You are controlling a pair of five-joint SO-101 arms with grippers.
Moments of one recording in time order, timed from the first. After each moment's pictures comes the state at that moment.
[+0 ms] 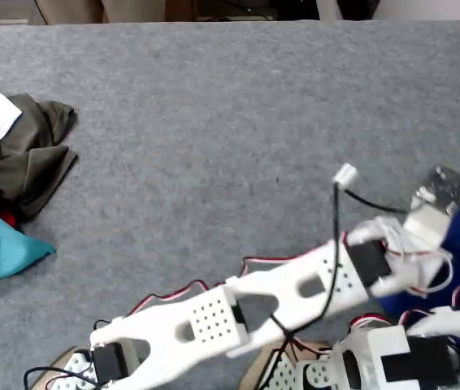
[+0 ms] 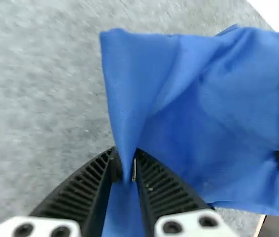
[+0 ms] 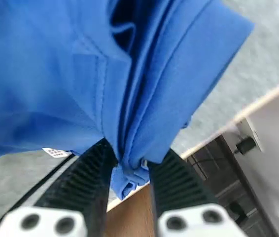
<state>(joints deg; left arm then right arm) 67.3 64.4 -79.3 60.4 19.5 81.2 -9.3 20.1 65.3 44.9</state>
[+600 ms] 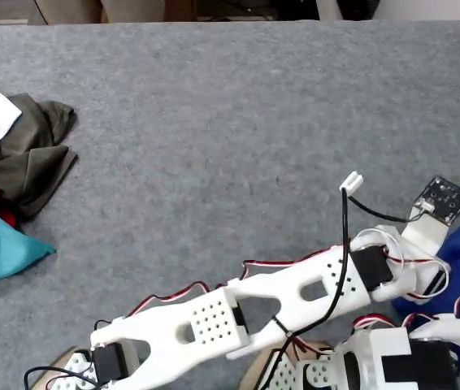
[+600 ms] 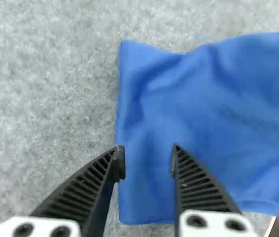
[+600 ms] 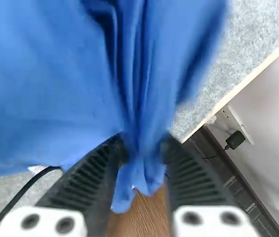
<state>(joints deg) 67.5 64.4 -75.6 60.3 19.5 84.7 -9.3 26.9 54.5 45.4</state>
